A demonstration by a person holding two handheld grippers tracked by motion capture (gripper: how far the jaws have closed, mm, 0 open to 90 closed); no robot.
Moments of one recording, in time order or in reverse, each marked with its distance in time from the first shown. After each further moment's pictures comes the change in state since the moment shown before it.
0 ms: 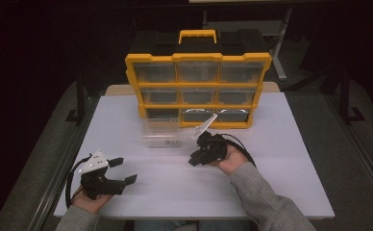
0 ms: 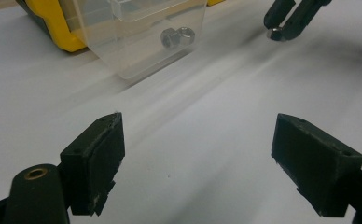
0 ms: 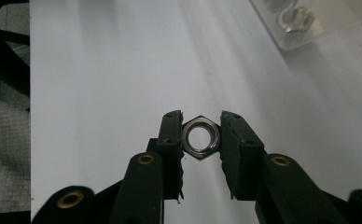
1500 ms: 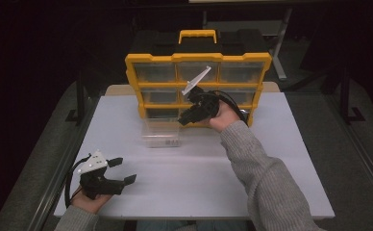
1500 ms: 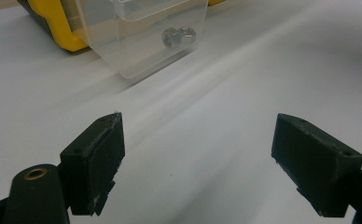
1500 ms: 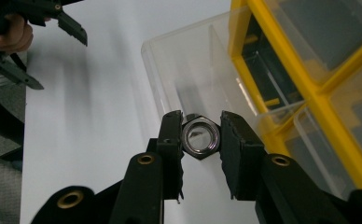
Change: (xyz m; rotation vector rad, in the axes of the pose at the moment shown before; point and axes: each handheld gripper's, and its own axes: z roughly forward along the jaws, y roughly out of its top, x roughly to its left) left arm 0.001 -0.001 -0.001 0.000 0.001 0.001; right arm -0.040 0.097 -0.061 -0.078 -0.071 -0.047
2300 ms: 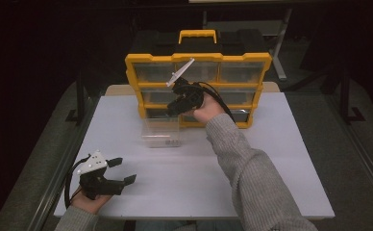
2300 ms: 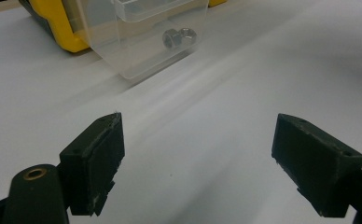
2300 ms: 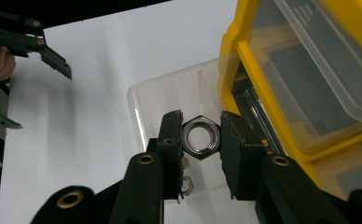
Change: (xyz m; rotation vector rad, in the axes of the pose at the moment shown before) left arm -0.001 0.000 -0.001 -0.004 0.004 -0.001; right arm -0.006 0.039 0.020 -0.024 -0.024 -0.034
